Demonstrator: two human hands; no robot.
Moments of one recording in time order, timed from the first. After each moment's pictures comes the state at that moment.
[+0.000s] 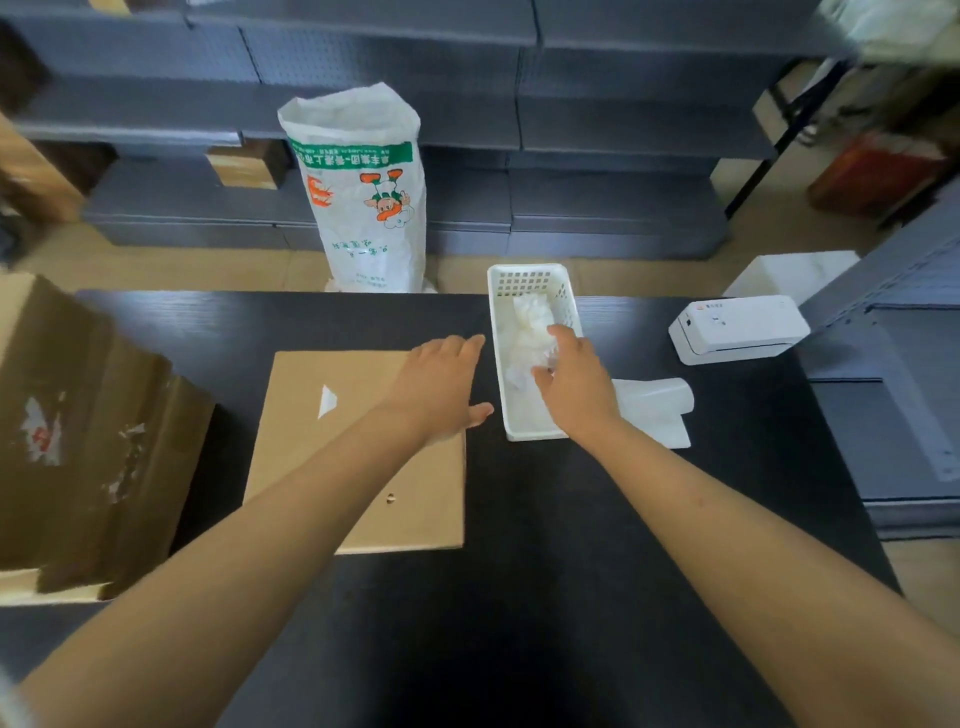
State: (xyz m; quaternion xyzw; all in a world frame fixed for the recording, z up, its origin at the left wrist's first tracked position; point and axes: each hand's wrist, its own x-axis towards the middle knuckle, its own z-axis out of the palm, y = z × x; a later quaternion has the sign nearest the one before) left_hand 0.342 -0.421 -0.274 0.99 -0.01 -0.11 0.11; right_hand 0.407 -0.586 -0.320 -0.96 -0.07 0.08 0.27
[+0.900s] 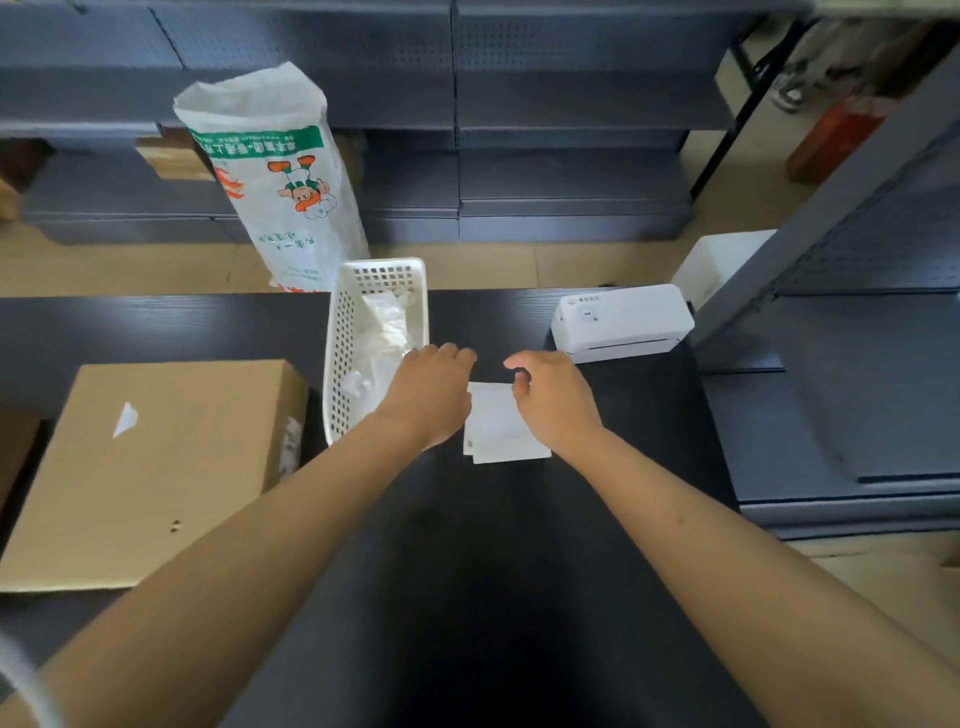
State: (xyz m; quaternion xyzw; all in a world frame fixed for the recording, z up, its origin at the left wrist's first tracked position) left_hand 0.438 -0.620 -0.307 0.99 0.00 -0.12 0.04; right_hand 0.480 -0.773 -0.350 -0.94 -0.18 0.07 0.27
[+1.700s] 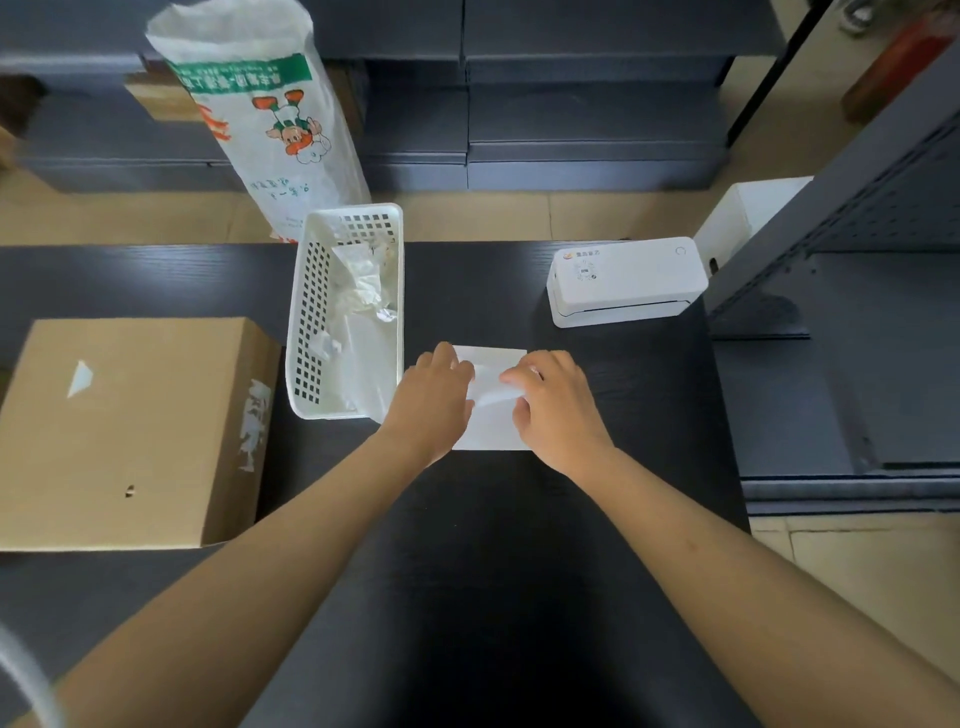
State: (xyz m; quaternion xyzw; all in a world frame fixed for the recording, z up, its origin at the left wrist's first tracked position) left_hand 0.421 -0.658 -0.368 0.99 0.04 -0.12 0.10; right_hand 0.466 -0.817 -0.412 -0.94 -0.27 0.06 0.19
